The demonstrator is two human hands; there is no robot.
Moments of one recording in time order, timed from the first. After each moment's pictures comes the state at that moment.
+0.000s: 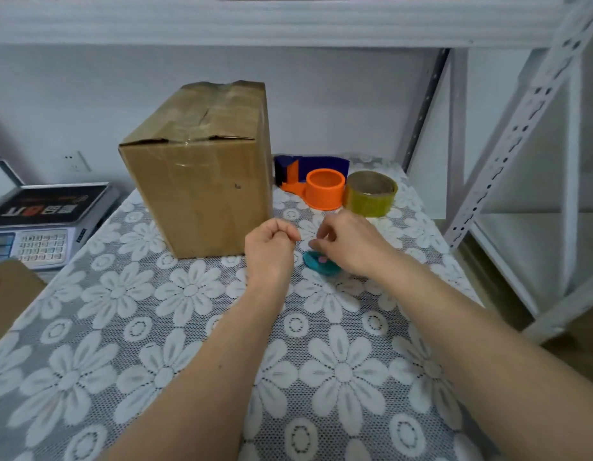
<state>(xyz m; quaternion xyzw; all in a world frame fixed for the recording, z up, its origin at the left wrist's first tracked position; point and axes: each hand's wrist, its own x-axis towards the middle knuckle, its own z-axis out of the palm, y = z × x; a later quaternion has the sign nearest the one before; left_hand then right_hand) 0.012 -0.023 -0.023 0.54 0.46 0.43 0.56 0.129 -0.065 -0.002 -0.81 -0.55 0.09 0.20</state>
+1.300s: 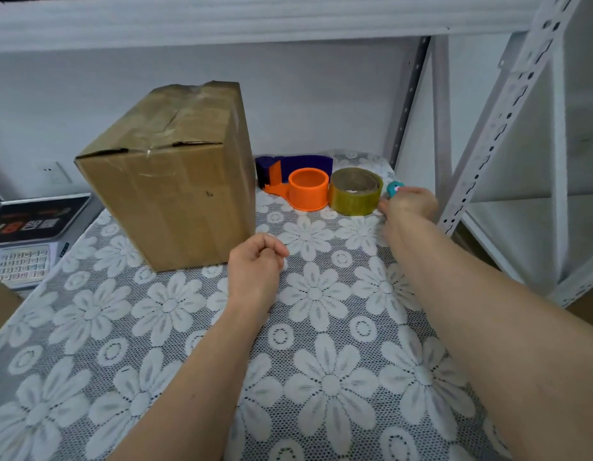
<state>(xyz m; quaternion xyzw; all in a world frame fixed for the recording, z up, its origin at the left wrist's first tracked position) 0.008 -0.026 -0.029 0.59 0.46 0.38 0.55 0.243 -0.033 -0.026 -0.64 0.12 0.11 0.75</state>
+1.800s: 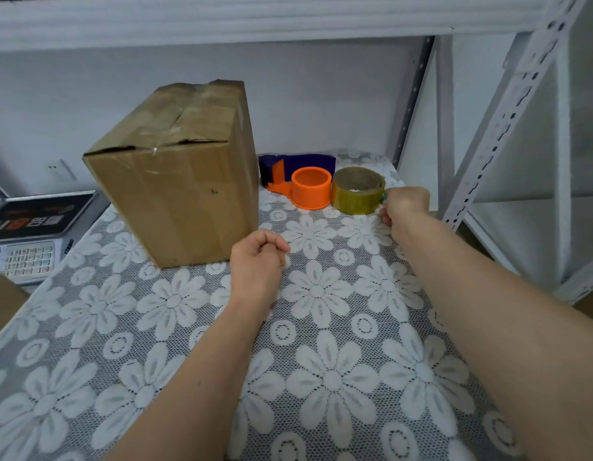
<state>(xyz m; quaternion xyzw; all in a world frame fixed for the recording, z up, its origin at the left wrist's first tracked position) 0.009 -0.023 -0.030 0.58 0.45 0.39 0.55 0.260 -0.028 -0.035 -0.76 -0.01 0.20 0.62</state>
